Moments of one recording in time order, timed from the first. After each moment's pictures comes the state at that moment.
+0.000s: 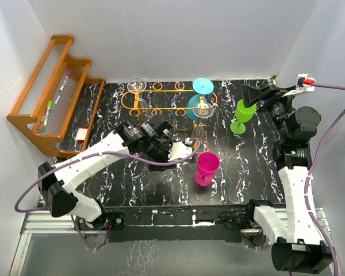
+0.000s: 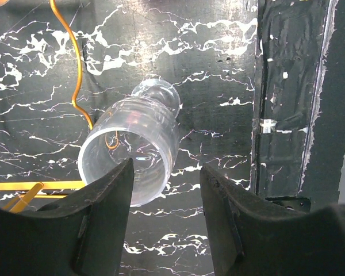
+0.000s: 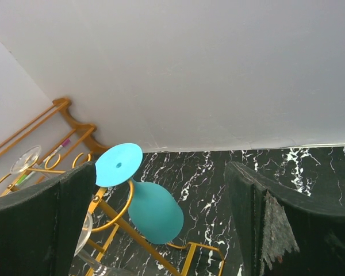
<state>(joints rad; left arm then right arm) -0.92 1.45 1.42 -1.12 0.29 0.70 -0.10 0.86 0.99 0.12 -0.38 0.49</state>
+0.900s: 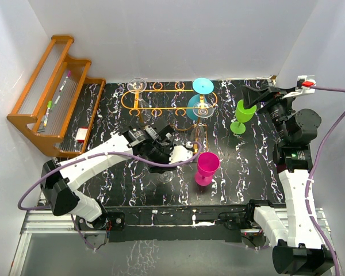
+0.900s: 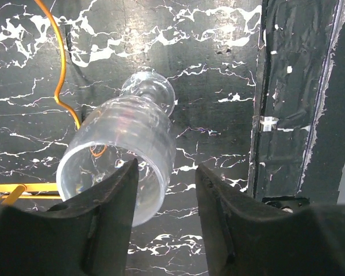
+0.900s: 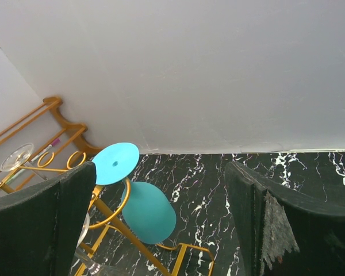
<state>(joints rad) -0.93 1.47 1.36 -1.09 0.27 0.68 -0.08 0.83 0.99 0.10 -0.34 0.43</state>
